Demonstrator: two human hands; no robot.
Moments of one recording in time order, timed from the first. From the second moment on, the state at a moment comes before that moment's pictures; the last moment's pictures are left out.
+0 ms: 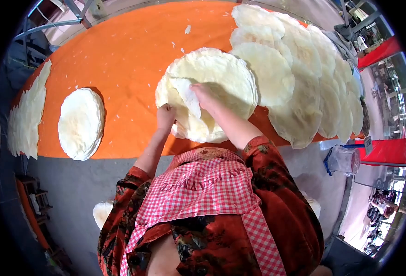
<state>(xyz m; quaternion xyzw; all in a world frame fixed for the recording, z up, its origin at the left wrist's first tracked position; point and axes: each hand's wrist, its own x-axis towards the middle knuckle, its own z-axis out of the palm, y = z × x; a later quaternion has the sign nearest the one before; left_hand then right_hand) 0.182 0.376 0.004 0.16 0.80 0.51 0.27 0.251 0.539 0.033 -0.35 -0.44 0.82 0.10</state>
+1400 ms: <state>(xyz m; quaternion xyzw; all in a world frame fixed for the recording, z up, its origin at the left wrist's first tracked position) 0.234 0.358 0.063 0.05 0.67 0.67 0.32 0.306 0.695 0.231 -0.31 -0.88 0.37 0.03</state>
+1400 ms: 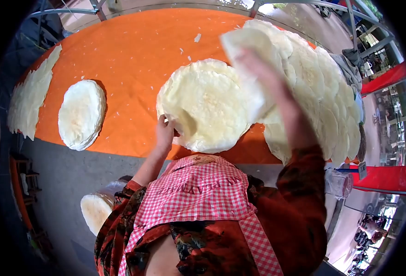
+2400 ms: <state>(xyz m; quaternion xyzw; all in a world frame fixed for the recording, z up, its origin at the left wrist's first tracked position) 0.158 0.330 0.002 0.02 0.74 0.58 0.34 0.256 0.556 0.195 -0.24 -0.96 0.11 -0.02</state>
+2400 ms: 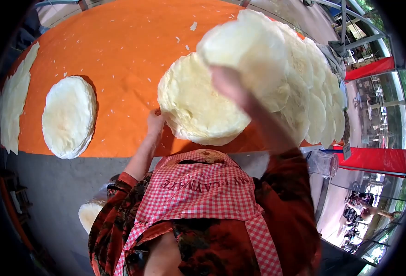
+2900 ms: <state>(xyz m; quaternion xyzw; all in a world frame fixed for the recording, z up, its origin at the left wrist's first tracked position) 0.118 0.359 0.022 0.05 0.65 0.59 0.47 0.259 0.581 0.127 -0.24 -0.94 0.13 0.19</state>
